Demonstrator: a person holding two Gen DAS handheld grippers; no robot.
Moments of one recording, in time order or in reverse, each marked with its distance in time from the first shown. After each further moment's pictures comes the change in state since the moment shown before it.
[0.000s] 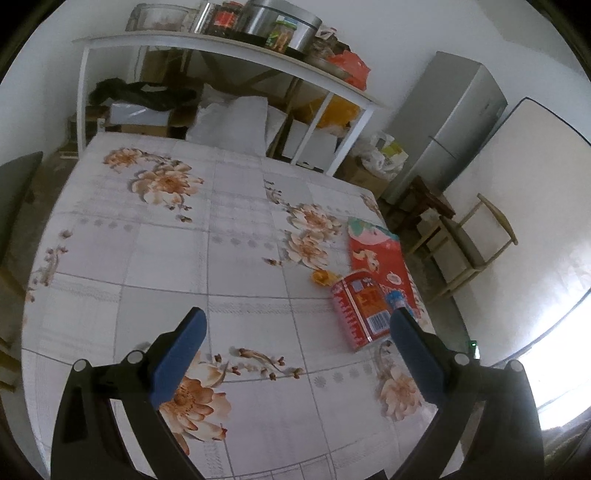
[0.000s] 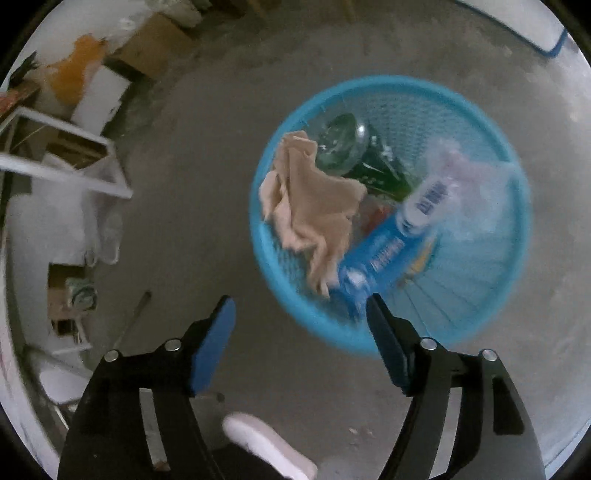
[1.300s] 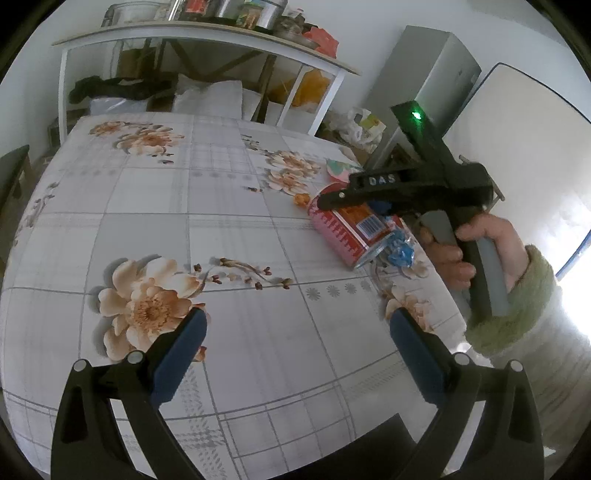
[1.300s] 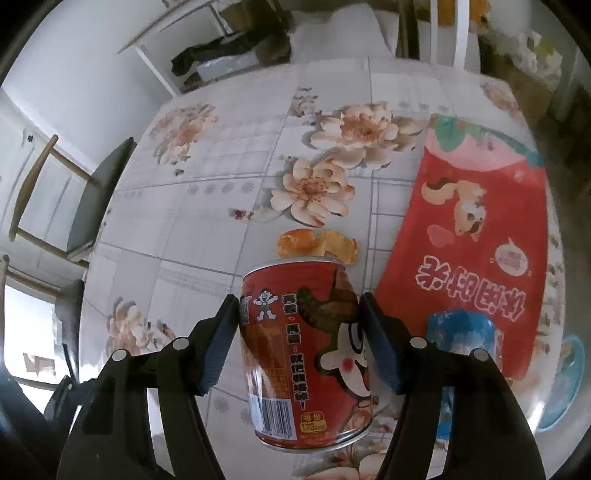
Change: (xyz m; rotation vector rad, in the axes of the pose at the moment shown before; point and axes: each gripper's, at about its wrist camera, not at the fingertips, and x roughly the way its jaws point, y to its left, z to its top) left arm 0.006 -0.006 -0.089 0.100 0.039 -0.036; right arm -0.088 0.484 -0.293 -1.076 0.062 0.184
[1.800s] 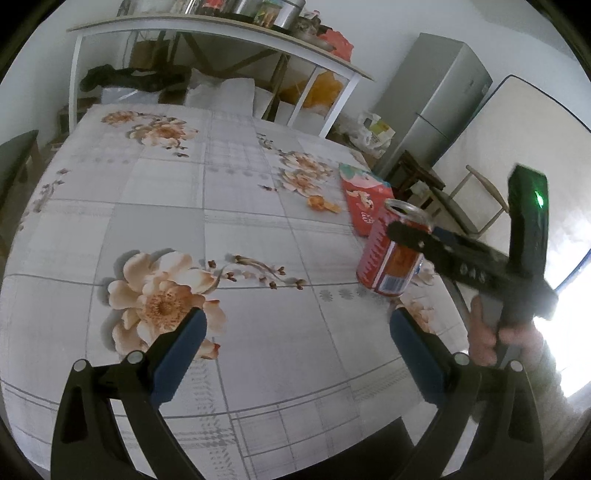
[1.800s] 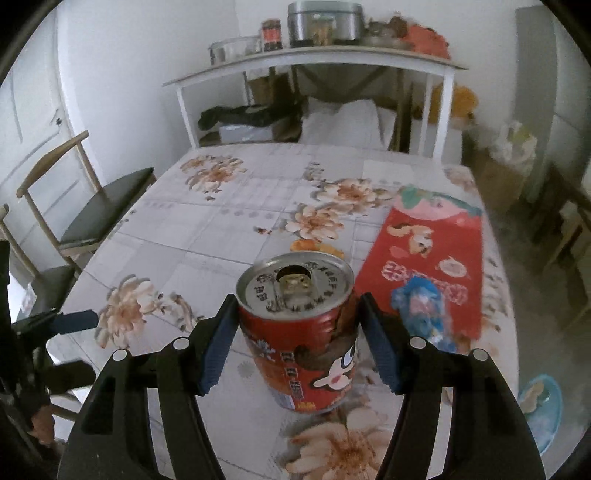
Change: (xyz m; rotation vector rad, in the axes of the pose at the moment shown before) left arm 0.001 0.012 0.001 -0.053 0.002 0.000; right arm -0.060 0.021 -0.089 -0.143 -0.383 -0.108
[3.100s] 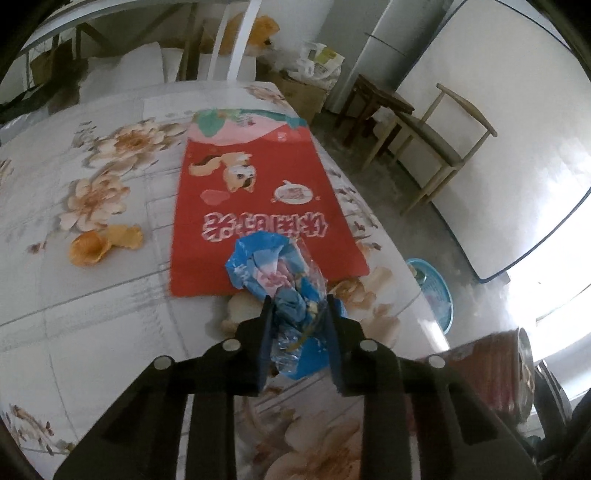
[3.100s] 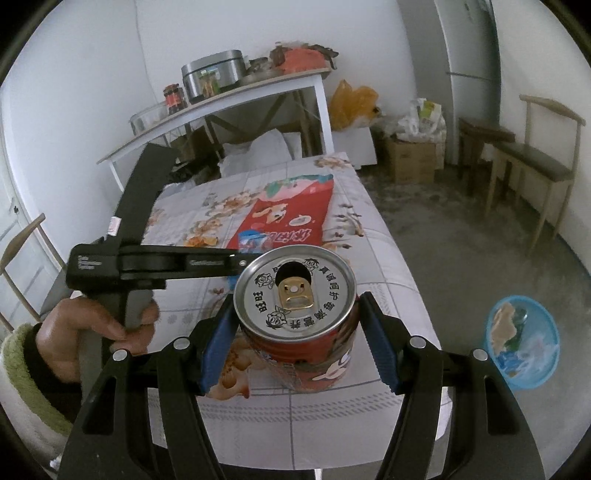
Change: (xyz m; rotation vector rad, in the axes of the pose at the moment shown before) left arm 0.195 -0.153 0.059 0.211 0.244 -0.066; right arm -0.086 -0.103 -0.087 0.292 -0.166 -0.152
